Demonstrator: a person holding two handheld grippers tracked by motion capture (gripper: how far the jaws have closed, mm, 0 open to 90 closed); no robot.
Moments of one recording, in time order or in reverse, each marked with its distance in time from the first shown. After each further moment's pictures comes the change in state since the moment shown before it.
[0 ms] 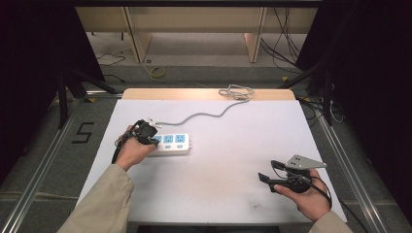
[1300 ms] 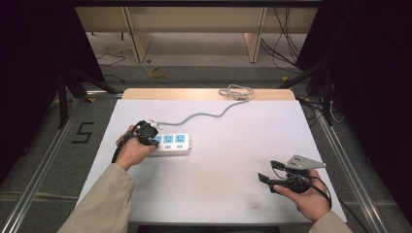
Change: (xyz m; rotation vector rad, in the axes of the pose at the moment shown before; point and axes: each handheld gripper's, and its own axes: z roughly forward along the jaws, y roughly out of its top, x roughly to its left) left arm -0.001 0.000 0.003 0.028 0.001 0.030; right arm 0.001 0.000 0.000 0.004 0.000 0.000
